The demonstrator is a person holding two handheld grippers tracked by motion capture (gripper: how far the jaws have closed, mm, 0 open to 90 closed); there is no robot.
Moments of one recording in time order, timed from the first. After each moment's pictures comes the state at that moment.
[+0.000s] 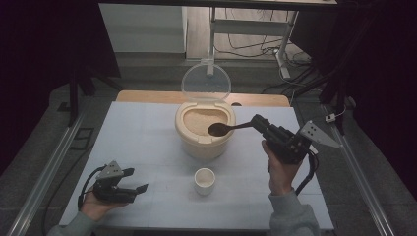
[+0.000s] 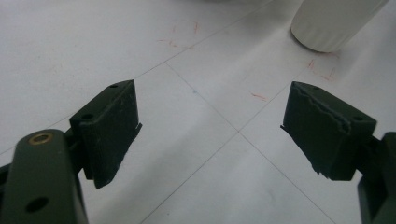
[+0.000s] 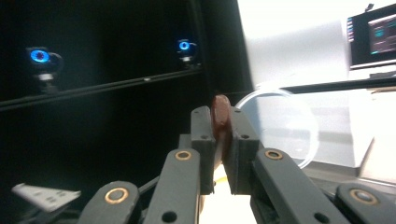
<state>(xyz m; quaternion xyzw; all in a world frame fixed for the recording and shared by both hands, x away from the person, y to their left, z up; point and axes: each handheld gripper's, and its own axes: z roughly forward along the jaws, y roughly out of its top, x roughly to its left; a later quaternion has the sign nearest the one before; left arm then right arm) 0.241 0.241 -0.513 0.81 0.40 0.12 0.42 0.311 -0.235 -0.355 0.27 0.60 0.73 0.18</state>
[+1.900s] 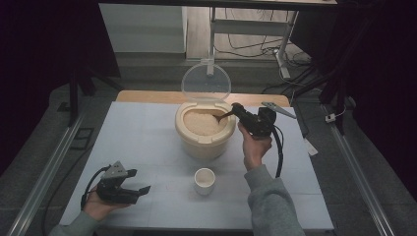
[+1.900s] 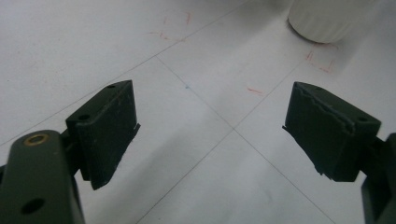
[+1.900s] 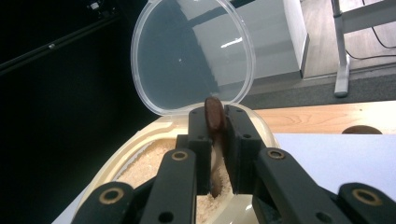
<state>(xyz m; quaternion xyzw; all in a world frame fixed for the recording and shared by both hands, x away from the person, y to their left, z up) 0.244 0.235 -0.517 0.82 0.39 0.11 0.40 0.408 -0.183 -0.402 0.47 0.61 0.61 0.14</state>
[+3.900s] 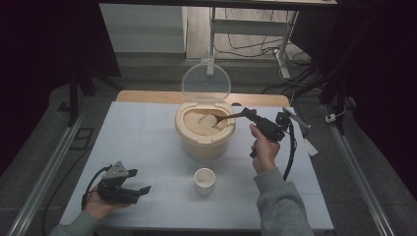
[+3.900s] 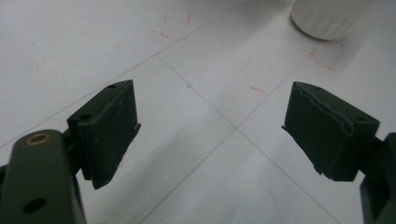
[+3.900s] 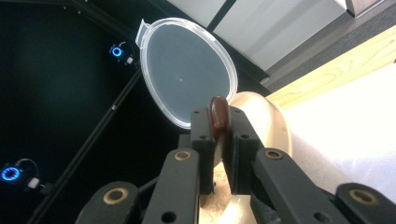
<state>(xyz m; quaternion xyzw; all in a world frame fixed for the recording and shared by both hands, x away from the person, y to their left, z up) 0.245 0.233 -0.518 0.82 0.39 0.11 0.40 0.411 -0.227 -0.419 0.56 0.48 0.67 -0.06</state>
